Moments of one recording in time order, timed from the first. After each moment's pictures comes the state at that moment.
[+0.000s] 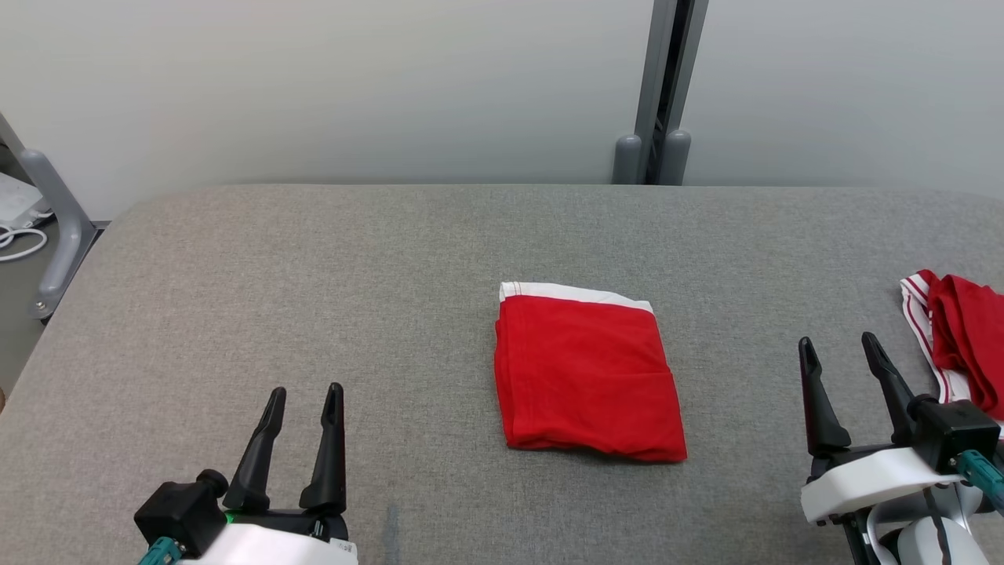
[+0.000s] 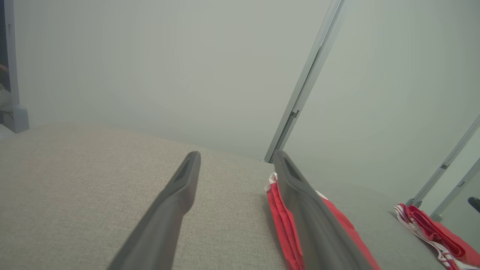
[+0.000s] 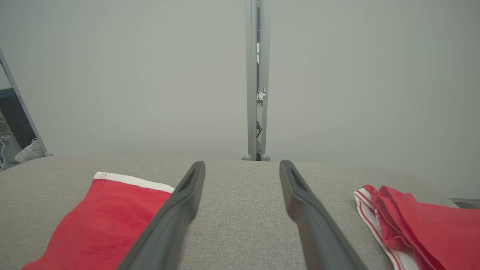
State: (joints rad) left arm 0.04 0.05 -0.13 0.12 -0.45 -0.07 -0.26; right arm -0.15 -0.06 -0.03 0.32 0.11 0.13 -0.26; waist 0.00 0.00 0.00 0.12
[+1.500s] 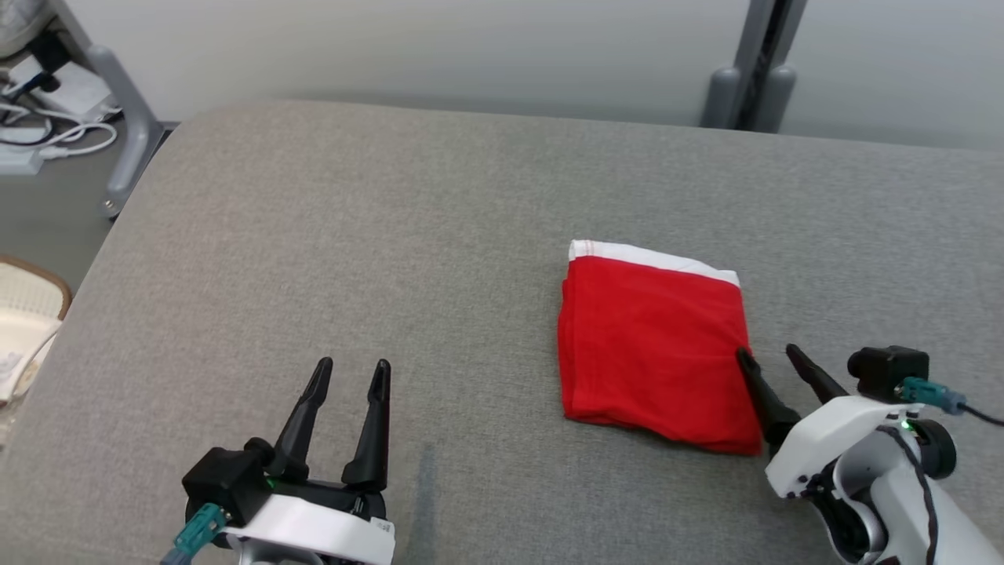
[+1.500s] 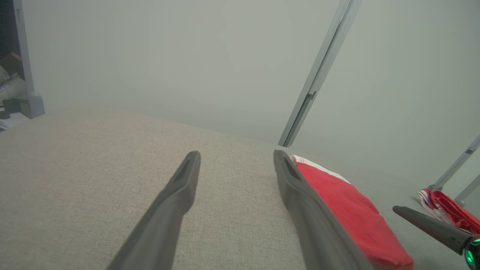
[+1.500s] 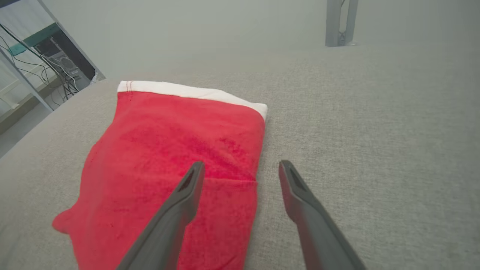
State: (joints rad) left arm -0.03 0.05 -0.21 0.13 -0.43 -0.07 -0.26; right arm -0.33 -0.16 0.25 0.56 0.46 0.13 -0.08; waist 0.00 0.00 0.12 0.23
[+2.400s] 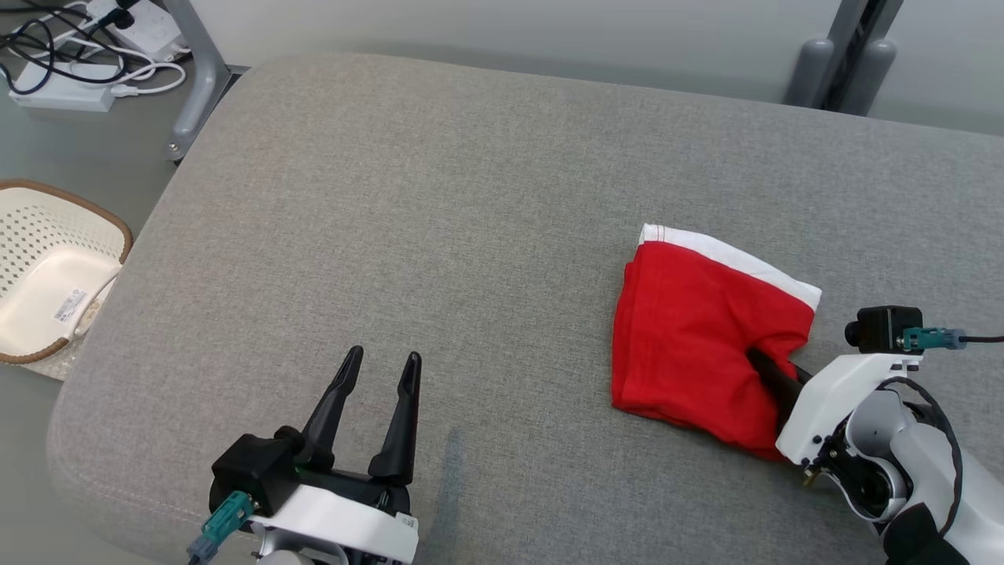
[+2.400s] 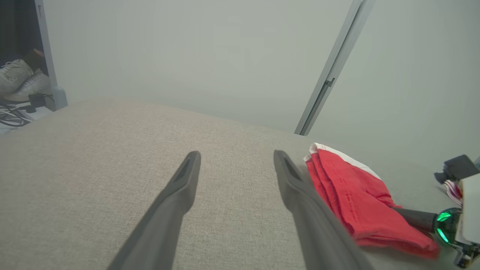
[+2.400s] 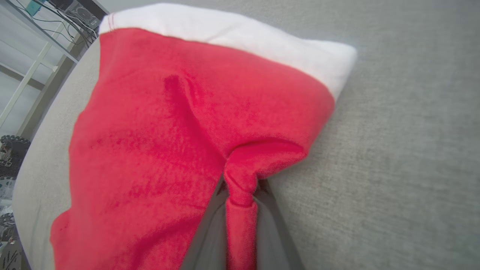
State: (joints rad) left arm -0.07 0.05 -0.28 0.14 -0.41 -0.06 -0.26; right arm -0.51 -0.31 0.53 0.71 0.91 0.13 0.12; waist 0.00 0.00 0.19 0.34
